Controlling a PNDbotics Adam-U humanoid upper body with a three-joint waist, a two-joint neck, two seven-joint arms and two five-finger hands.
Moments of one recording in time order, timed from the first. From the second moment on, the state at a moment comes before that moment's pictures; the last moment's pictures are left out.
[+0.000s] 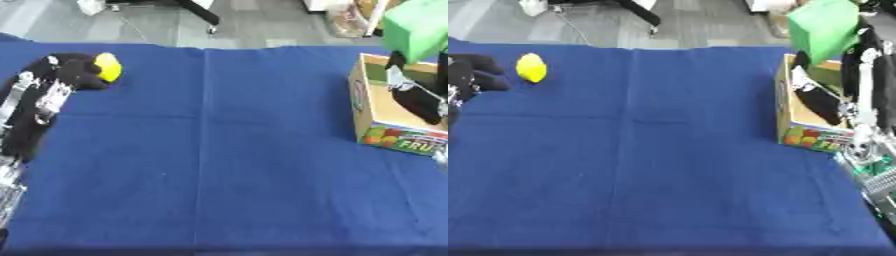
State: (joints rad) left arm -0.21 0.48 -0.17 -1.99 0.14 0.09 -0.02; right arm -0.30 -0.68 0.21 -1.71 0.27 0.24 -0.63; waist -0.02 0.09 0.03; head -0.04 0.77
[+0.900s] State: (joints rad) left arm -0.19 0.43 -0.17 -1.99 0.10 0.05 -0.07; right arm -0.53 -0.66 0.19 -1.01 0.33 0.25 -0.39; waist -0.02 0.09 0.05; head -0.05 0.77
